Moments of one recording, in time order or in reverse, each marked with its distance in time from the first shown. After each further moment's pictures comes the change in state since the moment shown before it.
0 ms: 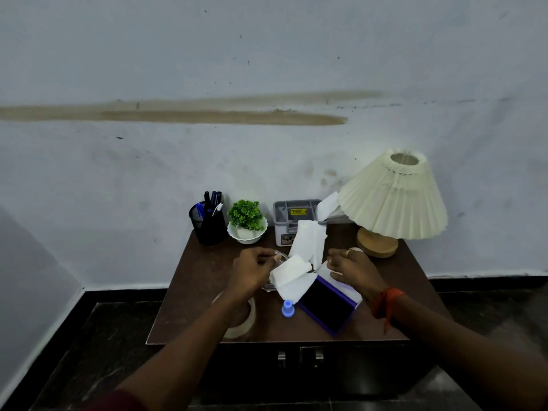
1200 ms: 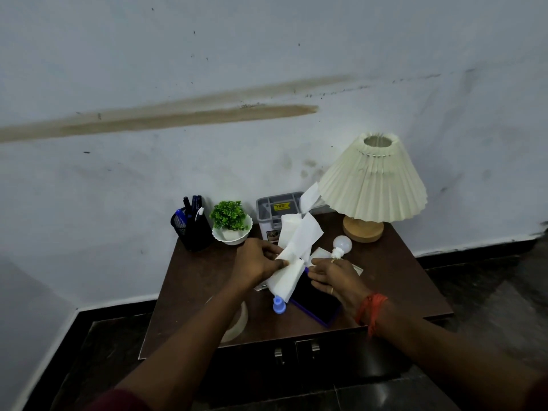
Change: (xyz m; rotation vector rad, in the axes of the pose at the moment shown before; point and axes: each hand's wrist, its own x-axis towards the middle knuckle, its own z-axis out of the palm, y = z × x) left_hand 0.007 0.042 0.017 0.235 -0.158 0.013; right_hand -0.018 0.023 0.010 0.333 0.022 0.197
